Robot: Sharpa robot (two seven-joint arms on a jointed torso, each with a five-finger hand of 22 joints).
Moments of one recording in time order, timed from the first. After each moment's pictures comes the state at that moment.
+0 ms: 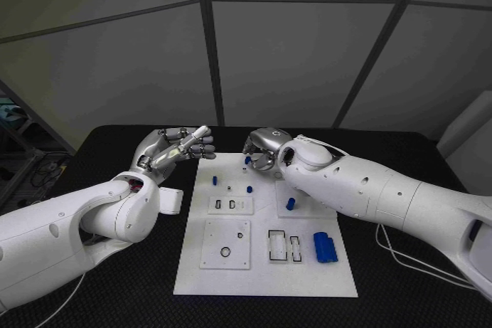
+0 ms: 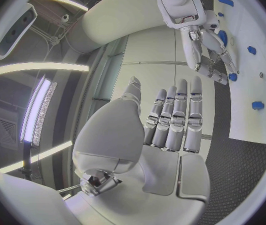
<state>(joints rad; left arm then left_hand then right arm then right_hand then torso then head) 1.13 -0.91 0.10 1.66 -0.09 -0.43 0.47 1.35 -0.02 -0.07 0.14 0.08 1.00 0.21 0.08 0.07 1.09 0.16 0.08 0.06 1.14 0.10 0.17 0.12 0.18 0.95 0.21 0.47 0.21 1.20 -0.39 0.09 1.04 -1.71 -0.27 -0.12 1.33 -0.15 0.45 -0.06 0.11 0.98 0.17 0.06 0.07 1.05 0.12 0.07 0.06 1.47 0.03 1.31 1.15 0.14 1.08 0.13 1.14 0.75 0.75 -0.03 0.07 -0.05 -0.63</state>
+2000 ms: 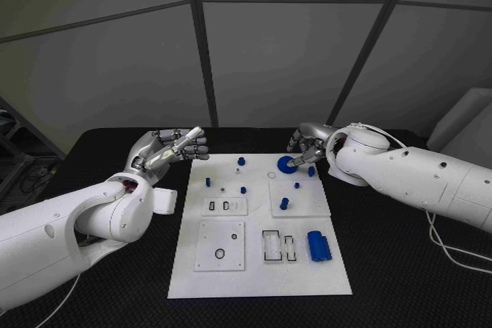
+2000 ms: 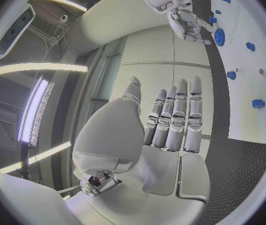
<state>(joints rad) 1.13 -0.91 0.10 1.63 -0.09 -0.42 0.46 1.35 -0.02 -0.07 0.13 0.08 1.00 0.21 0.08 0.07 1.09 0.16 0.08 0.06 1.14 0.10 0.17 0.12 0.18 0.95 0.21 0.47 0.21 1.25 -0.70 0.09 1.25 -1.47 -0.12 -0.26 1.46 -0.16 0.00 0.27 0.27 0.88 0.15 0.19 0.08 1.30 0.06 1.12 1.06 1.47 -0.02 1.52 1.31 0.11 1.27 0.10 1.31 1.05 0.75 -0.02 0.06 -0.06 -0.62</state>
